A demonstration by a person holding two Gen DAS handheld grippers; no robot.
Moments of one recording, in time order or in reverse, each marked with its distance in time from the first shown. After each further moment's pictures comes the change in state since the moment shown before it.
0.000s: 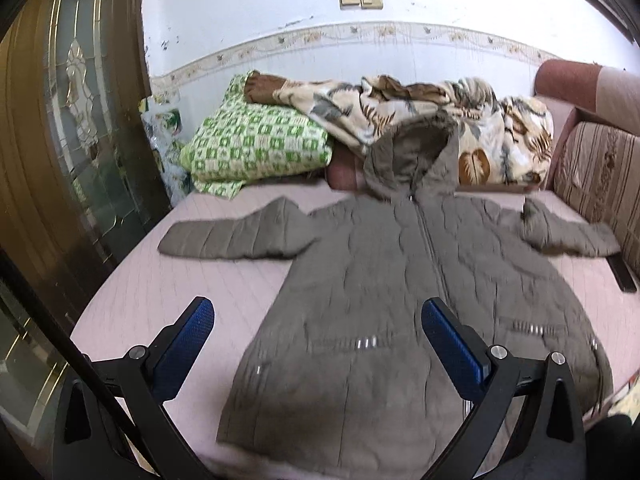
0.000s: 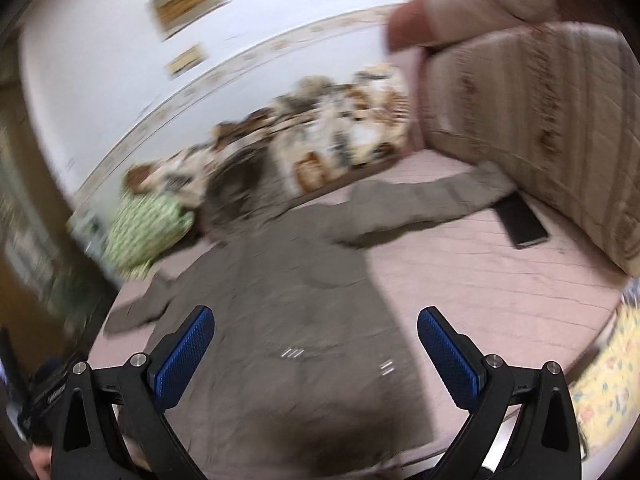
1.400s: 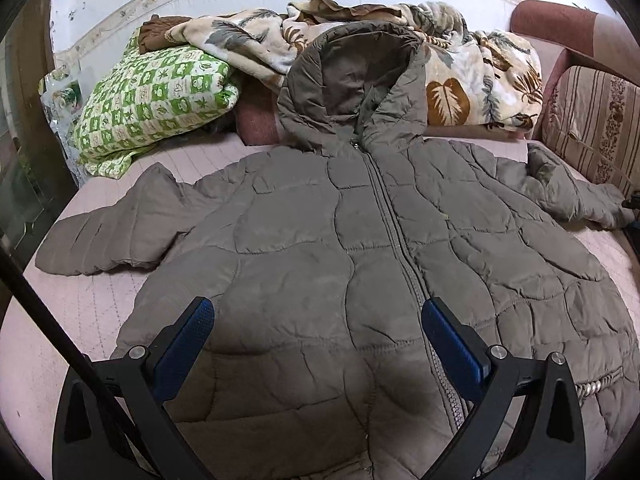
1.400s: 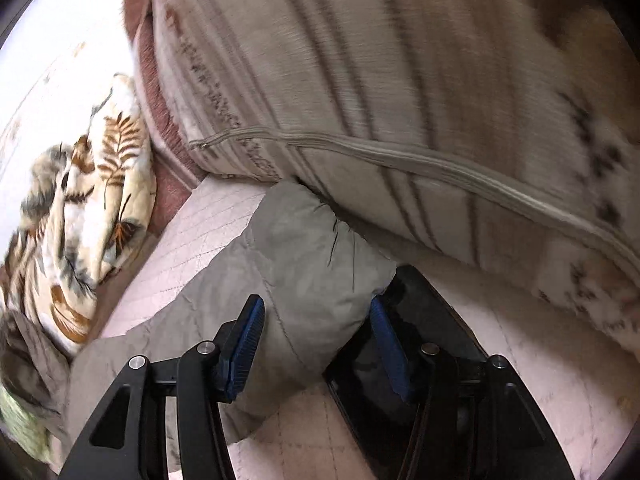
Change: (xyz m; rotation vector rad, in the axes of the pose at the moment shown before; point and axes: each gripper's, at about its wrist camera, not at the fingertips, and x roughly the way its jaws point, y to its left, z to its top) left arm 0.222 -0.099 0.006 0.102 0.172 -0.183; right arm 0.268 -0.294 0.147 0.403 0.003 -0.410
